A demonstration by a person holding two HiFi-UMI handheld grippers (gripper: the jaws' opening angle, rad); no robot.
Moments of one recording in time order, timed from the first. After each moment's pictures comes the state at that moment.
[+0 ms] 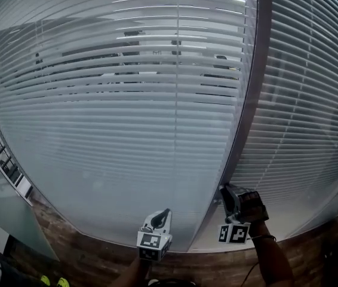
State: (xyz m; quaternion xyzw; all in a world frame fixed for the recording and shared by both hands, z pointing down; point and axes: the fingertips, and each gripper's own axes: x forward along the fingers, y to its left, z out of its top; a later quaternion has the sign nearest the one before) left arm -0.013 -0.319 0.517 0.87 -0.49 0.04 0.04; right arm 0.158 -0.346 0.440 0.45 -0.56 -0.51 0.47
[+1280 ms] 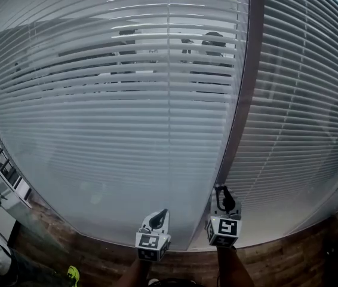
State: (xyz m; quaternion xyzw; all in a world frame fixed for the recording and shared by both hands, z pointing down) left arm -0.010 -0.319 0.522 0.87 -0.50 0.04 0.05; right arm 0.167 -0.345 0.432 0.68 -0.73 -0.06 -0.01
